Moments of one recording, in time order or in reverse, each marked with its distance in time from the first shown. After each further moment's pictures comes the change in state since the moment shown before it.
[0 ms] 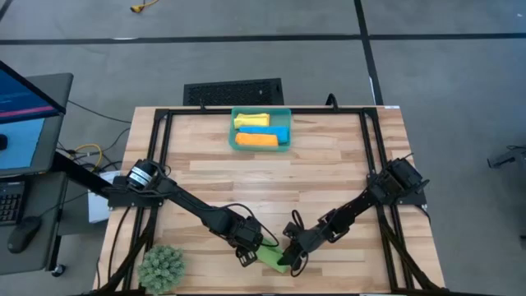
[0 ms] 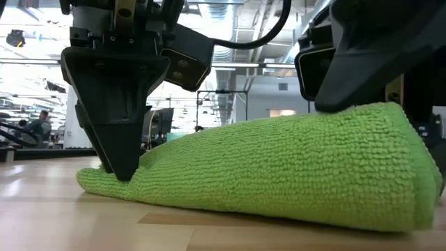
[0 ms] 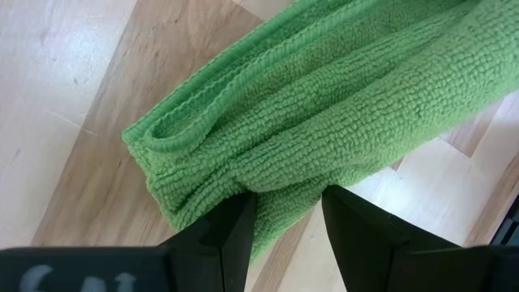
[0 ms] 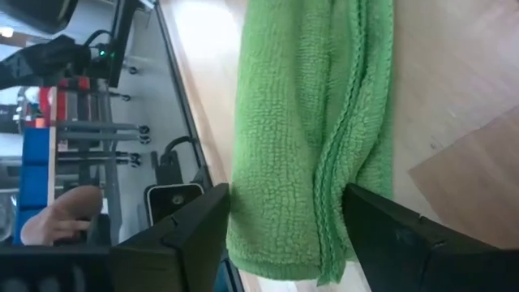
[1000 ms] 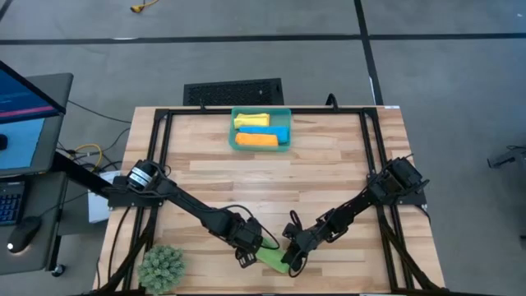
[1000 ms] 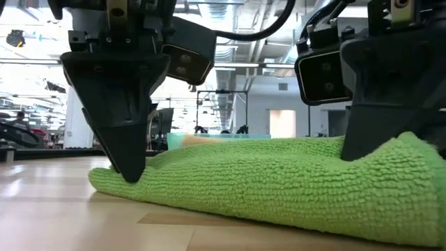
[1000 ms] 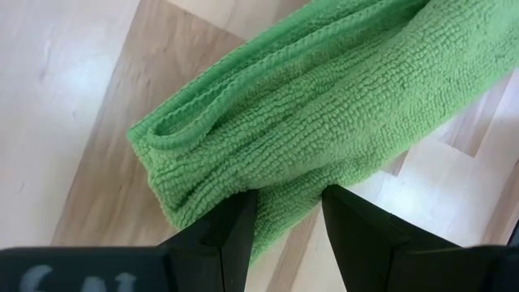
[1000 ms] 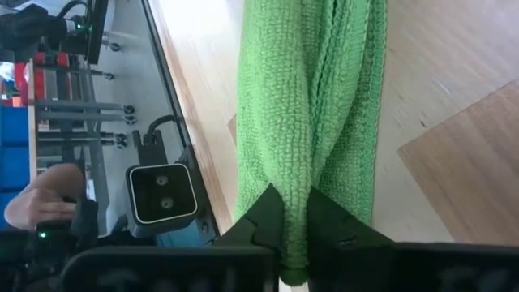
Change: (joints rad) left arm 0.000 0.001 0.000 0.022 -0.056 0.073; right arm -0.004 0.000 0.021 -0.100 -0.070 -0.017
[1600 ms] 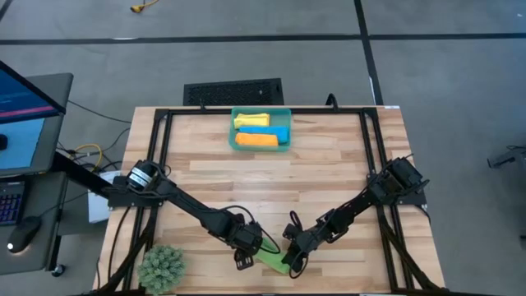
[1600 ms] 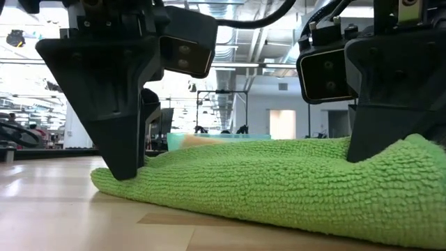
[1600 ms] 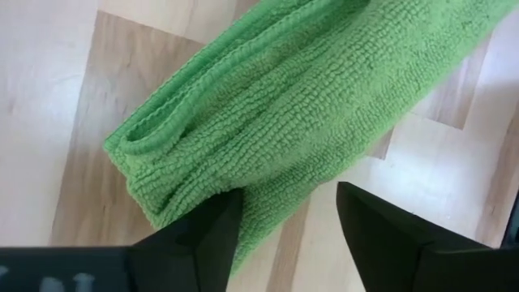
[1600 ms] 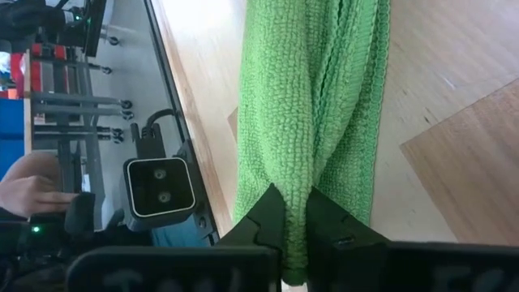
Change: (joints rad) left arm -0.006 0.000 0.000 0.011 0.015 0.127; right arm 0.000 0.000 0.001 -0.009 0.000 -0.029
